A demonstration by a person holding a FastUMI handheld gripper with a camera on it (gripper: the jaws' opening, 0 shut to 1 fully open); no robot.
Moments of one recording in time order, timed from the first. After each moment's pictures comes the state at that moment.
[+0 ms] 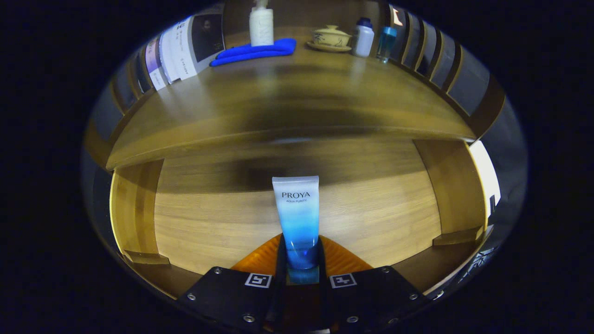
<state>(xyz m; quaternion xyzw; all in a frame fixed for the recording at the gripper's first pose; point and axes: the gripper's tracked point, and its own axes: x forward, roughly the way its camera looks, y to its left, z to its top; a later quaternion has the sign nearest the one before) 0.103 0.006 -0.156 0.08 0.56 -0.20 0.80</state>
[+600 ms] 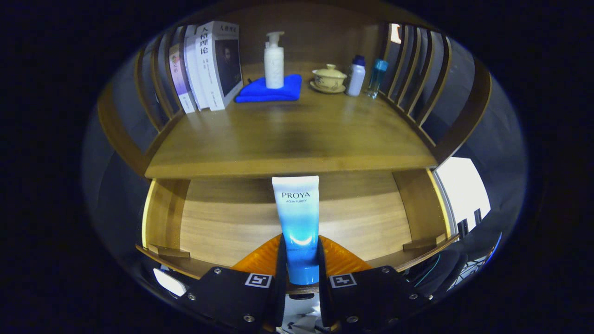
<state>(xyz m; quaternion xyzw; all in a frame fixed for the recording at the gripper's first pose) 0.109 0.011 -0.068 0.05 0.51 -0.19 0.84</state>
